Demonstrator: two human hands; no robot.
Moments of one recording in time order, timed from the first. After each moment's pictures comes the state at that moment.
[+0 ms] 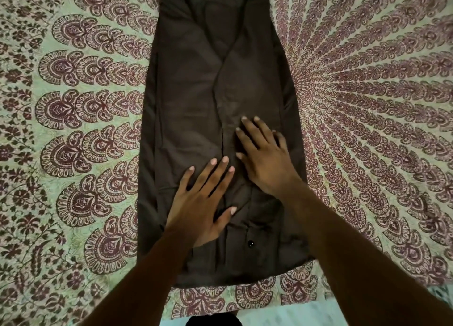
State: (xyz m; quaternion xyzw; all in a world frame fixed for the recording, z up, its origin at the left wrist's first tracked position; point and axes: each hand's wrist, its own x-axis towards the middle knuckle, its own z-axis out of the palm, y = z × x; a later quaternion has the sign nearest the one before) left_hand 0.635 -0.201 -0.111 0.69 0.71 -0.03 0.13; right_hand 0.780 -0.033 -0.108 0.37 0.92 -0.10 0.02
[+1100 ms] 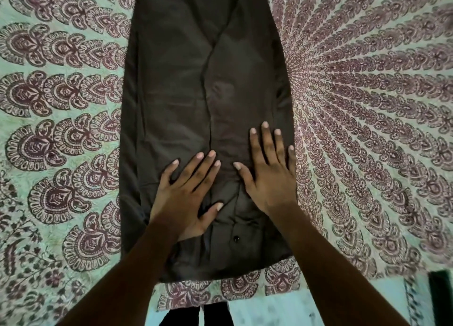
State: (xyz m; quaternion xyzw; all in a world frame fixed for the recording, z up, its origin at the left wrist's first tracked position) left_hand 0.631 -0.200 -0.116 0.69 0.71 -0.02 0.12; right_hand 0.817 -0.070 -0.114 0.52 0.85 -0.09 0.05
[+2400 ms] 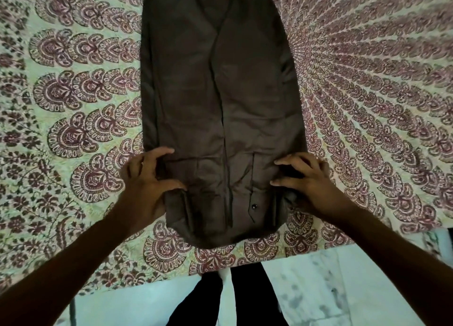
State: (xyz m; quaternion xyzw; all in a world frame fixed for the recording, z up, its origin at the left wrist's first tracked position) left_hand 0.543 -0.269 -0.071 0.68 0.69 0.11 0.20; right_hand 0.912 -0.108 -0.072 0.30 0.93 -0.21 0.05
